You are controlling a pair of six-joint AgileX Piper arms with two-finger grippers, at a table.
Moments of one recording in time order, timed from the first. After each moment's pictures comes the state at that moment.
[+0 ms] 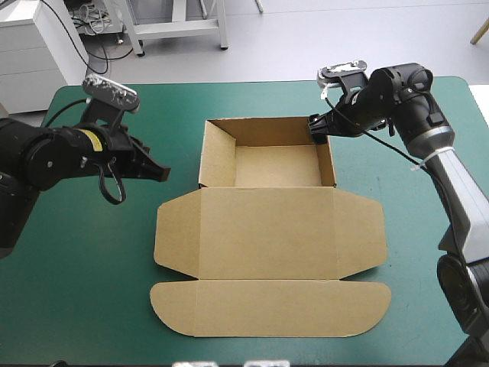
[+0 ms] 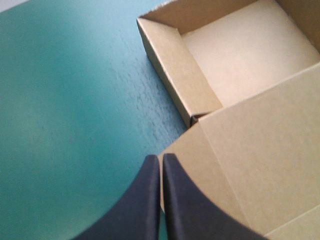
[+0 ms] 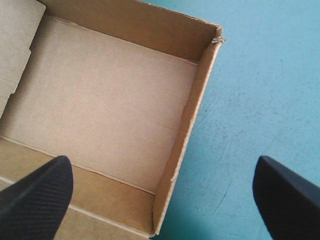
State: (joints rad) left arm -0.45 1.26 -1.61 0.05 1.25 0.05; right arm 0.27 1.74 -1.88 0.08 1.20 -0.09
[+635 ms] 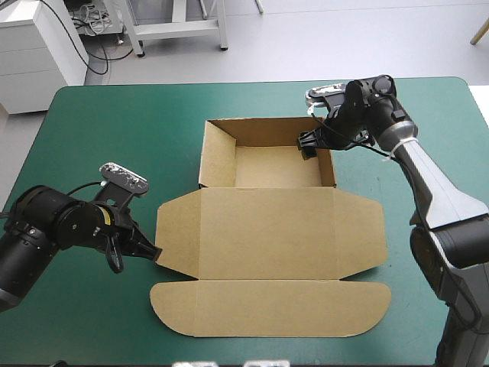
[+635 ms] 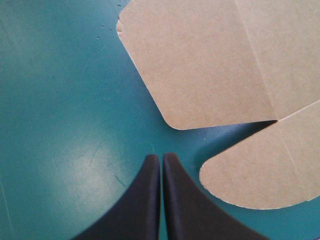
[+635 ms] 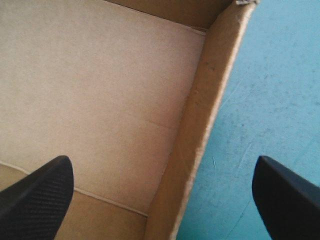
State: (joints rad) left arm -0.45 1.09 -1.10 0.05 1.25 0.06; right arm 0.27 1.94 -1.88 0.08 1.18 -0.08
